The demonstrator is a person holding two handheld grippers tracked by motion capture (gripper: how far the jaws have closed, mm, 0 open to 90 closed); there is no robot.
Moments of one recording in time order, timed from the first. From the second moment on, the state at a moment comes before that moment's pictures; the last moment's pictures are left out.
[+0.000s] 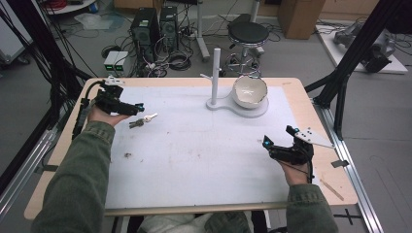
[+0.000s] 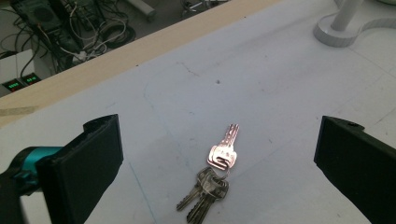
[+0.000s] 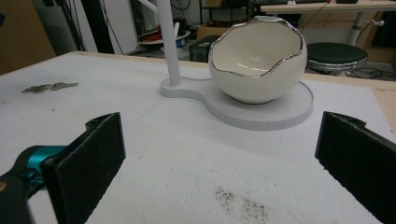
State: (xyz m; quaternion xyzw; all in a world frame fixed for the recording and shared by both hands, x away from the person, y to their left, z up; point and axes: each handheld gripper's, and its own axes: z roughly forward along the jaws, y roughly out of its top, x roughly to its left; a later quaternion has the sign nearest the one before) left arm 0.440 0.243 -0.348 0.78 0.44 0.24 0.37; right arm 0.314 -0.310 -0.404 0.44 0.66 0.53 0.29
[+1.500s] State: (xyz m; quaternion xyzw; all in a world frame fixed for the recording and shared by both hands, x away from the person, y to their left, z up) left arm 0.506 0.214 -0.419 0.86 0.42 0.17 0.23; right arm 0.315 -0.308 -0.406 0.42 0.68 0.53 0.29
